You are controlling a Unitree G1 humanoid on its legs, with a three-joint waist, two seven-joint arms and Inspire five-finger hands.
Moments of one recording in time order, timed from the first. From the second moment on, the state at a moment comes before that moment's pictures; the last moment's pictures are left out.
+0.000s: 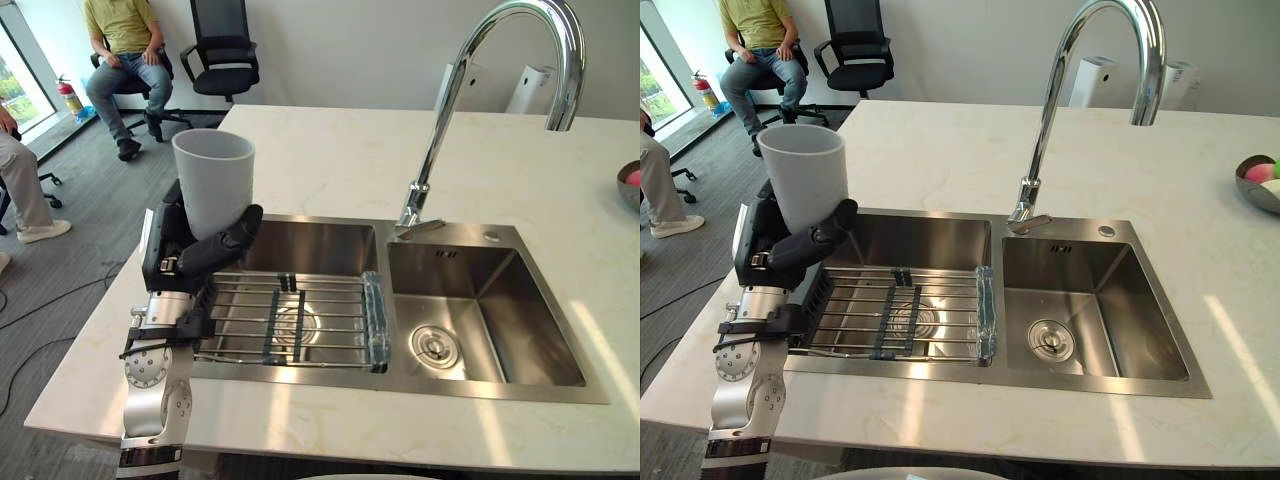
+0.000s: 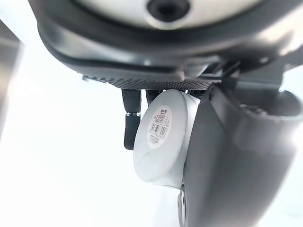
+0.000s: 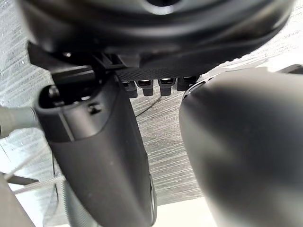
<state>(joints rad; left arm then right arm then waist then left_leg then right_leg) 0.02 0.20 0.17 -0.26 -0.53 -0.27 -0.16 0.11 -0.17 -0.24 1.05 0.23 0.33 0.29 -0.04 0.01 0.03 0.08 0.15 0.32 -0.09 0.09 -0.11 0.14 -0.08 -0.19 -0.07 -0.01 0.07</state>
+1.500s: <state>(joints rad) -0.04 0.03 -0.06 -0.27 -0.47 -0.39 -0.11 0.13 -0.20 -0.41 1.02 0.26 0.36 0.29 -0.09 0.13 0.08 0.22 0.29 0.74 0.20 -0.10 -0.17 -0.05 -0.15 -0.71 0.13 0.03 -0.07</state>
